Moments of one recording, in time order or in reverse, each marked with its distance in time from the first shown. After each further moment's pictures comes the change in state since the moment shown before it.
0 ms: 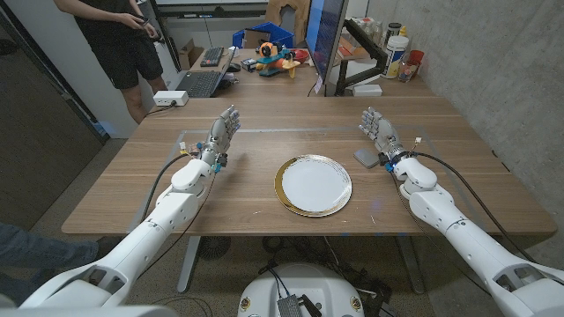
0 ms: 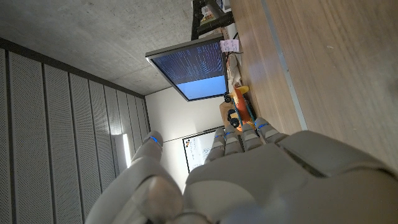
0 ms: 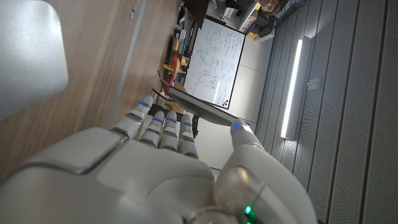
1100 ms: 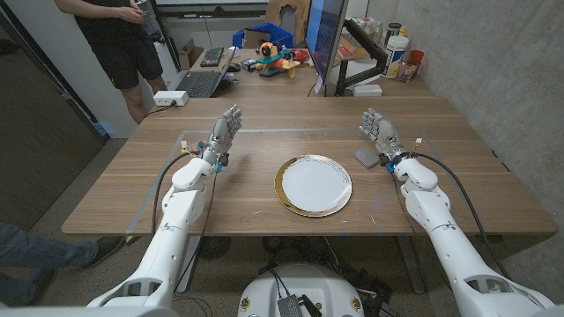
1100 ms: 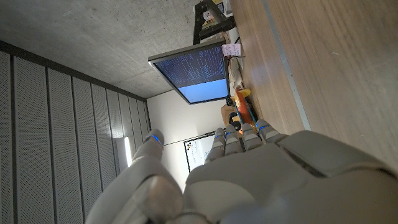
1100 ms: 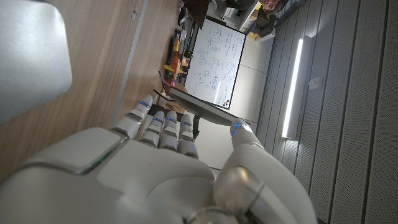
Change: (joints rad) left arm 0.049 -0.330 -0.379 -0.048 0.395 0.153 -0.258; left_hand 0.006 0.006 0.004 -0.004 0.000 0.000 0.000 0.000 0.000 -0.004 0.003 0.000 -0.012 0.000 0.000 0.000 0.000 -0.012 -0.006 -0.019 0.000; right arm -0.046 0.272 0.327 -0.019 -0.300 -0.108 0.192; right_hand 0.004 0.004 -0.003 -0.003 0.000 0.005 -0.005 0.000 0.000 0.003 -0.004 0.000 0.000 0.000 0.000 0.004 -0.007 0.000 0.000 0.000 0.000
